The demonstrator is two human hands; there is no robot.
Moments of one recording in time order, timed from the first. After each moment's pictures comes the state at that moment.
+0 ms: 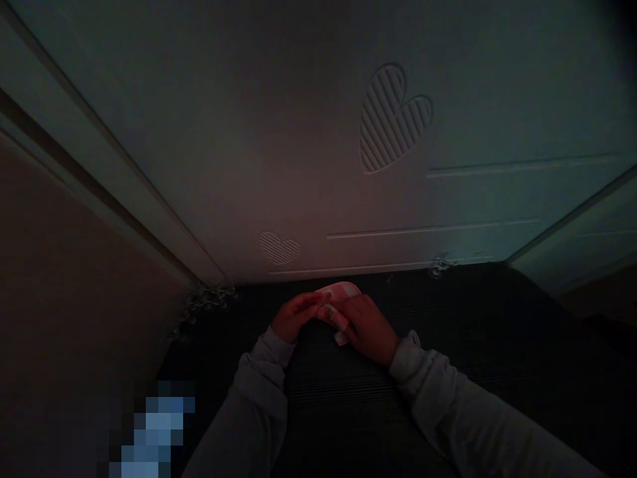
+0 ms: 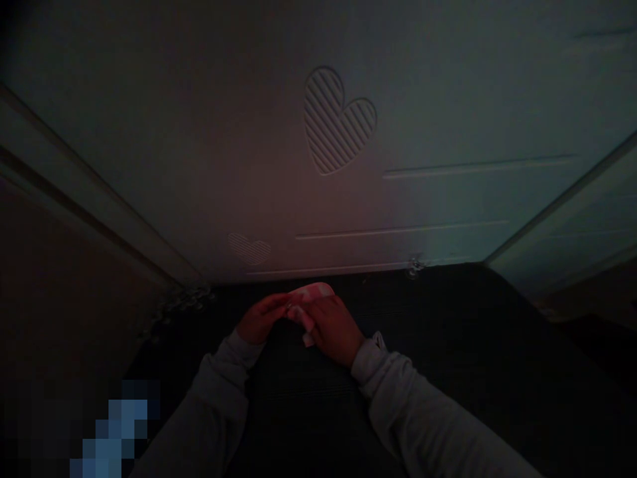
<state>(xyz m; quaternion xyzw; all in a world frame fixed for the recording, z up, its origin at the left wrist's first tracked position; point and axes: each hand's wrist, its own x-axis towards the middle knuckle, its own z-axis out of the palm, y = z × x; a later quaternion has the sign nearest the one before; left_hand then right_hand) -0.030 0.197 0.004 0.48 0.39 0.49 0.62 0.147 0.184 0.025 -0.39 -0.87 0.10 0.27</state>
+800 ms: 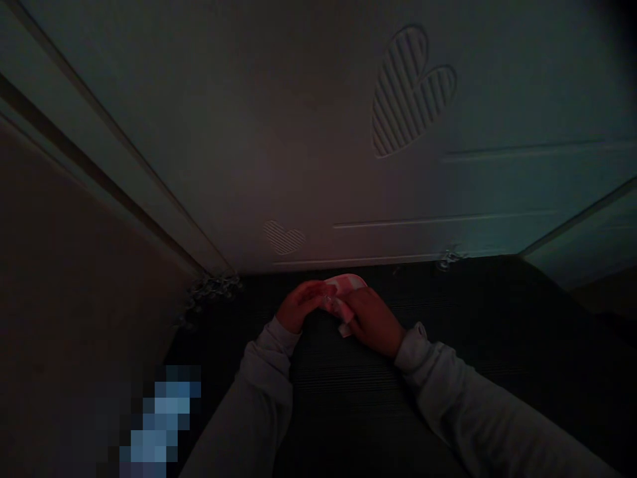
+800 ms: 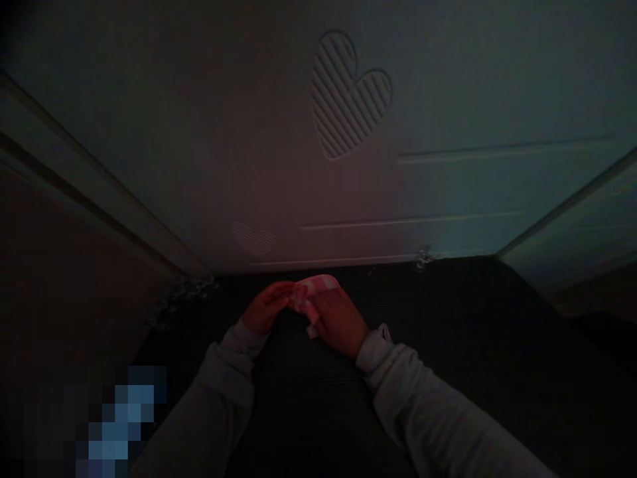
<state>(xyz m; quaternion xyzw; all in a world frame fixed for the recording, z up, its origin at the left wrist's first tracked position) -0.029 0.195 0.005 0.46 0.37 0.51 0.62 0.148 0.186 0.019 -0.38 -0.89 0.07 0.25</state>
